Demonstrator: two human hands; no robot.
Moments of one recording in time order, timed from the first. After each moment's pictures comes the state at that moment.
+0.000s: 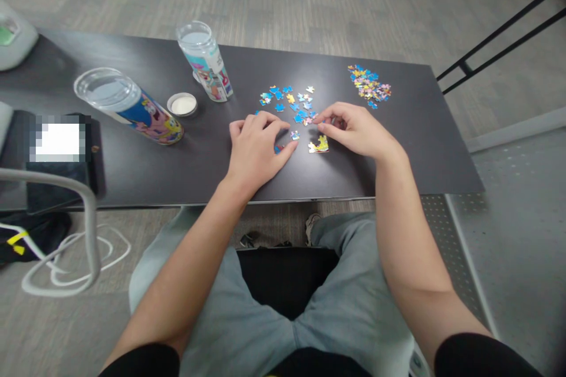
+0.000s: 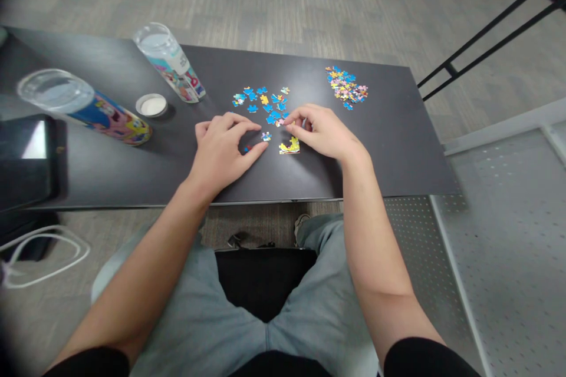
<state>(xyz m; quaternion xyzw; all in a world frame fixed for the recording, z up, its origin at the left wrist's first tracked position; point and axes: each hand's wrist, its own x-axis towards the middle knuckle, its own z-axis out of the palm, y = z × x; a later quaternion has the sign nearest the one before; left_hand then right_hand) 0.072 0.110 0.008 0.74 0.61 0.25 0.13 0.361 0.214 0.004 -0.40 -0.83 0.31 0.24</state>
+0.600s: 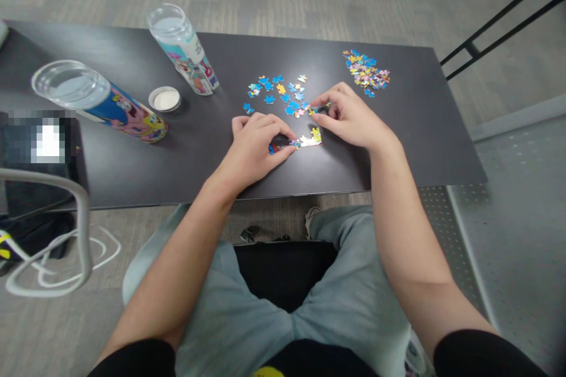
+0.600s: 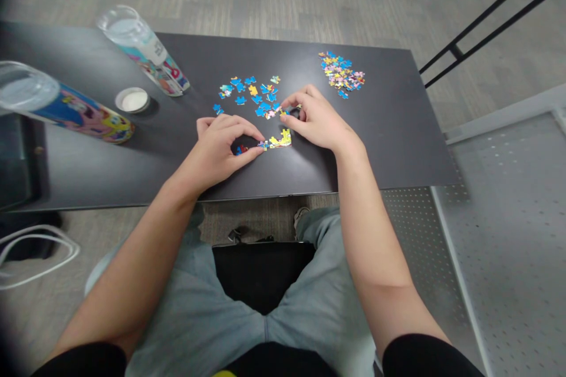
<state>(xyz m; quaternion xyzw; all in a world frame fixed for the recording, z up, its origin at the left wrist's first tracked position) 0.072 0.118 0.006 0.79 0.53 0.24 0.22 0.371 0.227 -0.011 -0.44 -0.82 0.28 0.23</state>
